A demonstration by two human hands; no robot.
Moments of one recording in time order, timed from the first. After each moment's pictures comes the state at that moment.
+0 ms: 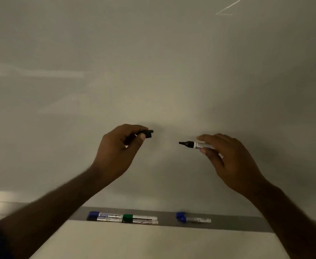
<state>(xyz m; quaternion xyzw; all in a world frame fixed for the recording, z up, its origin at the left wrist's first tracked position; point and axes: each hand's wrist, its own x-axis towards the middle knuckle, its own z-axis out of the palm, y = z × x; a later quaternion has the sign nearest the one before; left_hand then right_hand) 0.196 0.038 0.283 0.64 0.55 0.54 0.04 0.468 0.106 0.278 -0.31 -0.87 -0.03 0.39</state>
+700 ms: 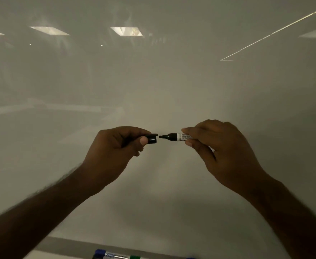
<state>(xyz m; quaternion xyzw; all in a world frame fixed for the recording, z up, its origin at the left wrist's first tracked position) 0.189 -0.020 0.393 0.61 0.51 0.60 0.11 0.418 0.067 0.404 -0.17 -0.86 -0.16 0.45</state>
